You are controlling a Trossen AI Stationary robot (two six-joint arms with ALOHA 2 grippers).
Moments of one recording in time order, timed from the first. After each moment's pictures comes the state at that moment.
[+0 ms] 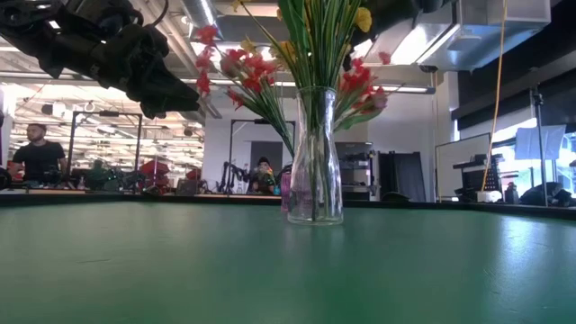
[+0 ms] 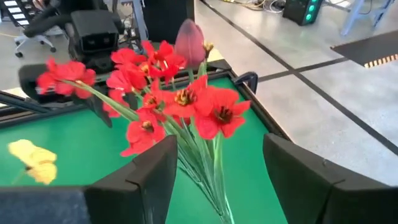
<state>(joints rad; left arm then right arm) 0.39 0.75 0.32 0.12 0.14 -0.13 -0.31 1.51 1.26 -0.09 -0.03 0.02</state>
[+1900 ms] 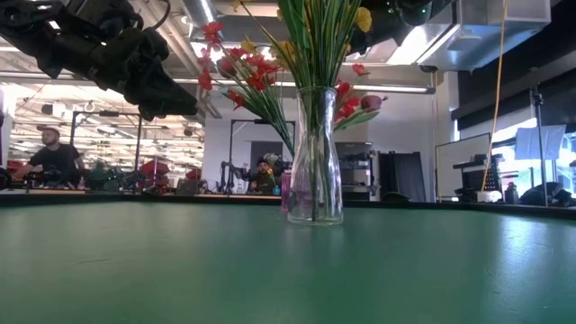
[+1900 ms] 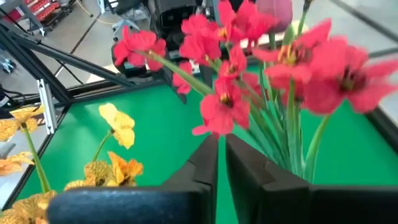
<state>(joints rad) 0.39 0.75 0.32 0.08 0.14 -0.11 -0.35 1.59 1.28 -0.11 -0.41 0.05</state>
